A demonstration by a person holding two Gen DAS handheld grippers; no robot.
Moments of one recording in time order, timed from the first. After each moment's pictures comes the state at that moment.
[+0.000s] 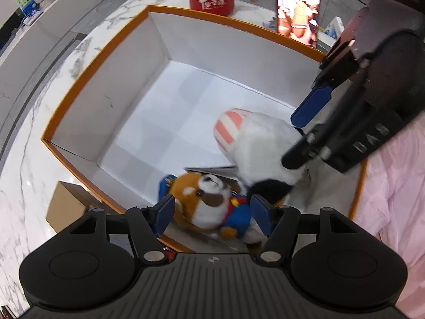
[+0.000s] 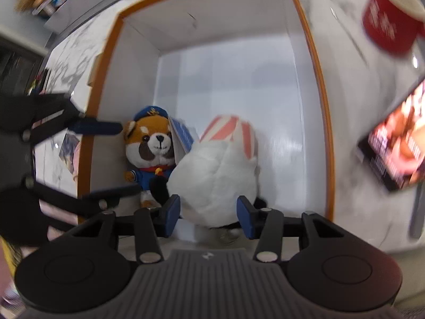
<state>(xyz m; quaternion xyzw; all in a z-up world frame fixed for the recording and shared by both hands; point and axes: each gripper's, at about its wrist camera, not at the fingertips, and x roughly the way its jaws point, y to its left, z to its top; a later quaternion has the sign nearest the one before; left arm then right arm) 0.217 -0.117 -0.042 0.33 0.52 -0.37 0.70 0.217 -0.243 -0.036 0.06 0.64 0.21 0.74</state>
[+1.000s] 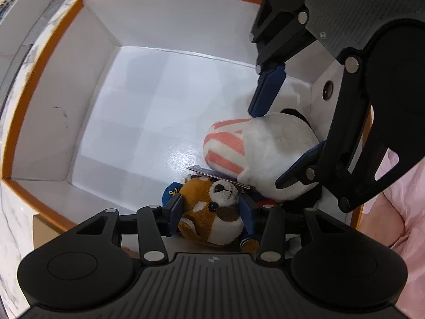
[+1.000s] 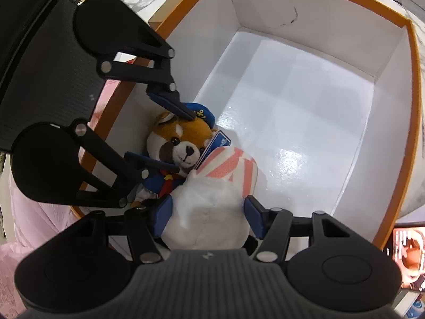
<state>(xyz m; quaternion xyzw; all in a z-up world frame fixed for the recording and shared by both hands) 0.209 -0.141 -0.062 0.39 0.53 -0.43 0.62 0.230 -0.207 -0.041 -0.11 0.62 0.36 0.69</state>
